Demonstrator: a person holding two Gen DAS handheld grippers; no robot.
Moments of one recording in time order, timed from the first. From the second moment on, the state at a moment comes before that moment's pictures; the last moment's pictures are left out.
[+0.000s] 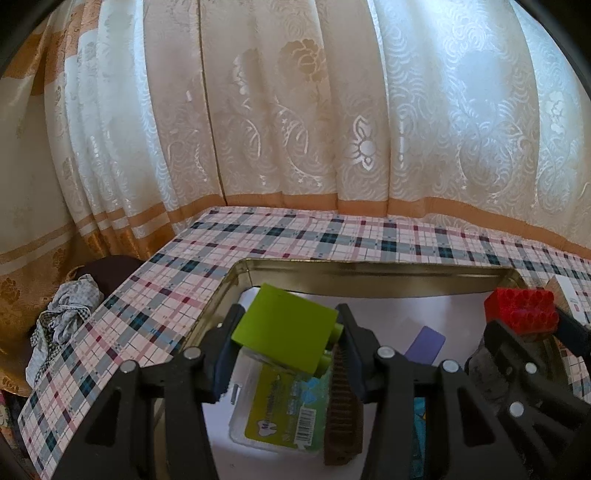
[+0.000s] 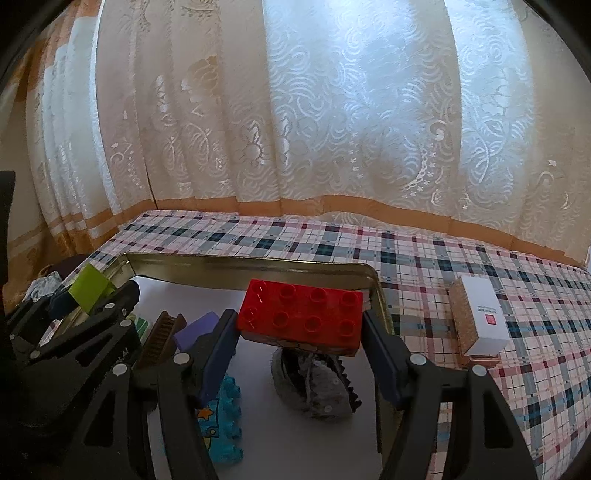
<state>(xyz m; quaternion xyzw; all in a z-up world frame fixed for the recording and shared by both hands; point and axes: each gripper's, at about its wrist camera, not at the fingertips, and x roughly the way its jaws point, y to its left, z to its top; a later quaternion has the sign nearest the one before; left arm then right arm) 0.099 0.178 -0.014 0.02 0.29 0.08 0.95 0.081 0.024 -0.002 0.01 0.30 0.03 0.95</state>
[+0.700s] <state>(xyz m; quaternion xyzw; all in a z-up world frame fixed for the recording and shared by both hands) 0.086 0.173 -0.003 0.04 0.24 0.11 0.96 0.060 0.006 0.014 0.05 0.23 0.03 0.97</state>
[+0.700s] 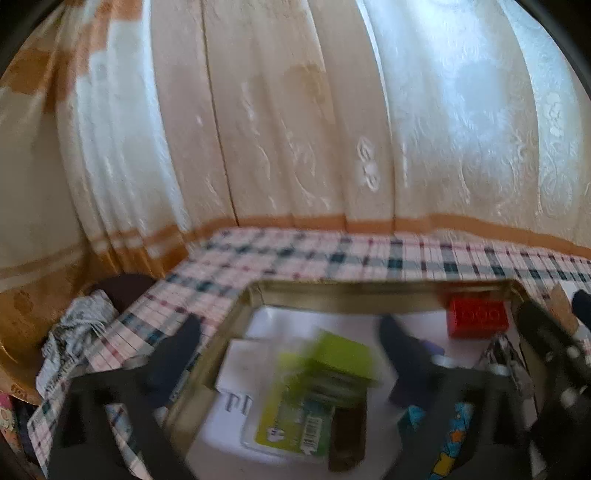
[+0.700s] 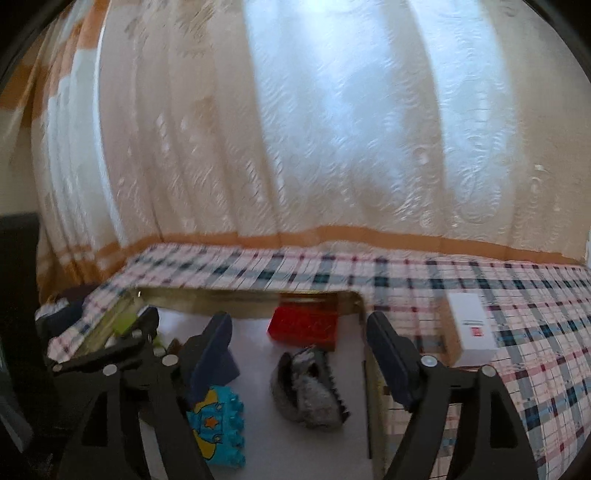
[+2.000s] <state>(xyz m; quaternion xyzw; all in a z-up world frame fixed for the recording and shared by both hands) 0.064 0.158 -0.002 -0.01 0.20 0.09 0.98 0.031 -0.068 0.021 0.06 0.18 -0.05 0.98</state>
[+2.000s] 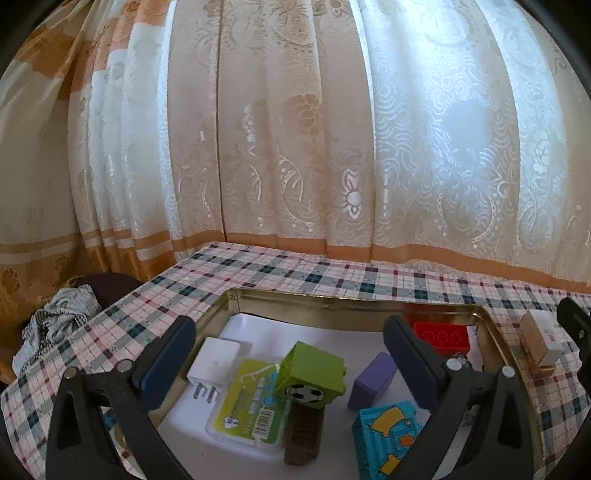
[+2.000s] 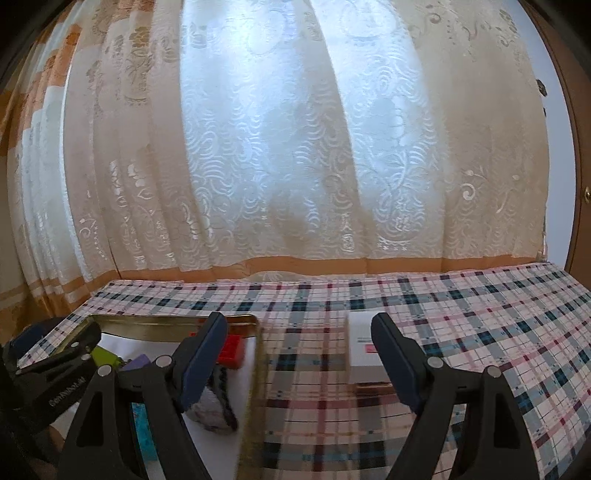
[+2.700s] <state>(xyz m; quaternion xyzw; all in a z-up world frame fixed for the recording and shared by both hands) 0.039 0.124 -0.005 0.00 0.18 0.08 0.98 0.022 -0.120 0.016 0.06 0.19 -0.07 0.98</state>
